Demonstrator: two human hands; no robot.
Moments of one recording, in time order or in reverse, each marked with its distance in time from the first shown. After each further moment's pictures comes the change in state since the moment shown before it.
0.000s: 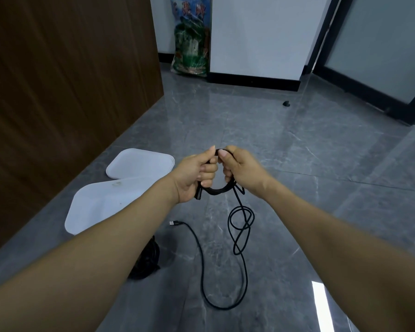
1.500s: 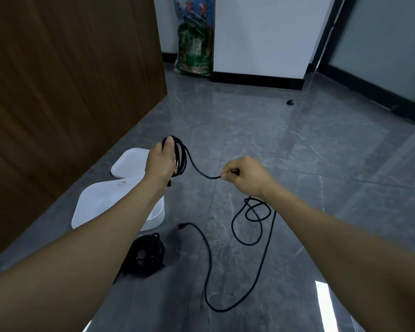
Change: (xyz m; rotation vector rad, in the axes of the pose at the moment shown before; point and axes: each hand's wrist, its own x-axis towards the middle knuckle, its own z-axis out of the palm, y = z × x) left_hand 0.008 0.001 -0.060 0.377 0.695 0.267; right_hand -0.004 0.009 -0.002 -0.526 -0.035 -0.002
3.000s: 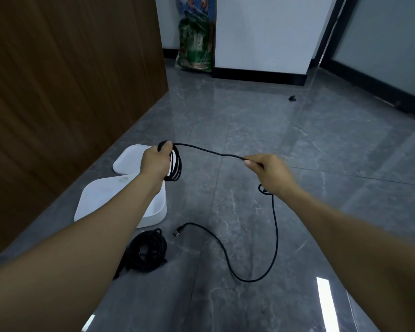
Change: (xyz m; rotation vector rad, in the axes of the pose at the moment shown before) left_hand 0.008 -0.009 -0.012 0.097 0.040 -0.157; right_hand -0.012 0.036 -0.011 -0.062 0.182 0.076
